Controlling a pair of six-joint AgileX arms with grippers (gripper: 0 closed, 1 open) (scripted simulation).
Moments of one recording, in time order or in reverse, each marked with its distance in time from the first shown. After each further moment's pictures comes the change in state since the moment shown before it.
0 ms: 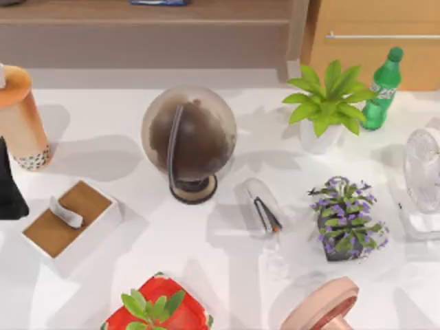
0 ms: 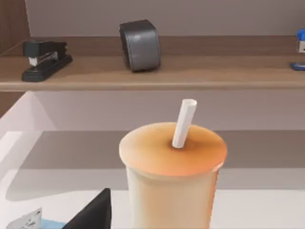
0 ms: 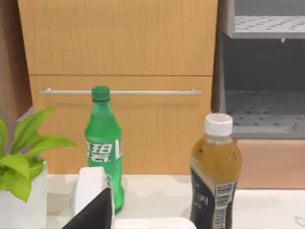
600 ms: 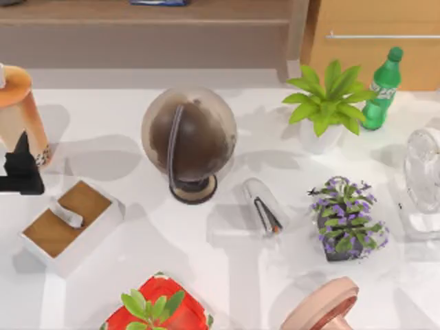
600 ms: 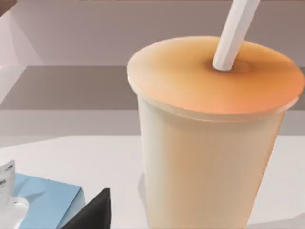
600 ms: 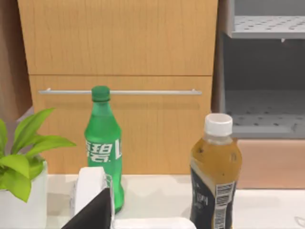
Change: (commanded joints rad) left arm 0.061 0.842 0.094 0.588 0.075 0.016; right arm 0.000 0.000 0.000 0.000 0.000 0.000
